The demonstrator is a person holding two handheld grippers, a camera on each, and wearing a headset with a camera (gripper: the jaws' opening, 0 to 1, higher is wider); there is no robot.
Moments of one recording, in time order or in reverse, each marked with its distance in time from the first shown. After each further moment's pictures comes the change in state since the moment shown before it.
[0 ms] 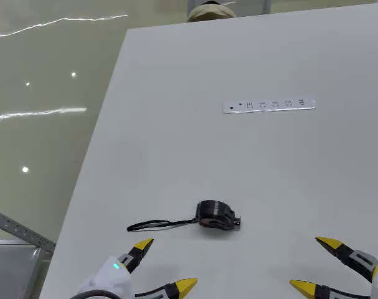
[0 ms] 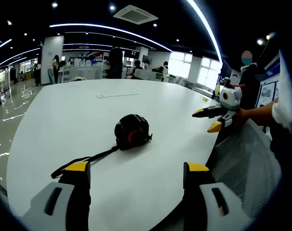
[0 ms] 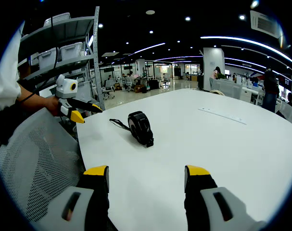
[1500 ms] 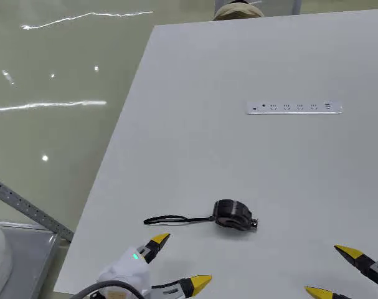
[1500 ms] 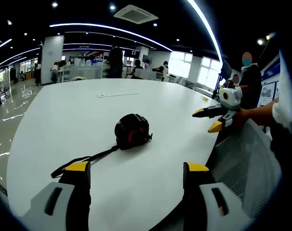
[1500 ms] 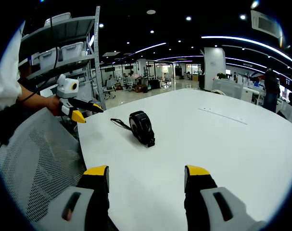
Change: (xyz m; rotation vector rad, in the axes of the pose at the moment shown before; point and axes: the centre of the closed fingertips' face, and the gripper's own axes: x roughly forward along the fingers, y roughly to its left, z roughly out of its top) left arm 0.000 0.000 -0.003 0.000 0.006 0.000; right arm 0.000 0.002 0.000 0.000 0.002 0.010
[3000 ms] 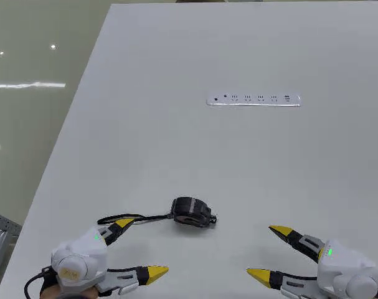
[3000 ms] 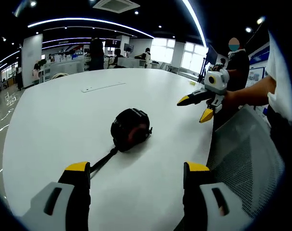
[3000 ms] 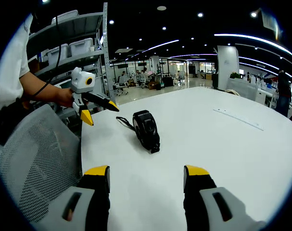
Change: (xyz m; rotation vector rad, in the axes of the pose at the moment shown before) left arm 0.039 0.016 0.003 0.114 0.118 -0.148; right arm 0.047 -0.008 0.007 -0.038 0.021 0.129
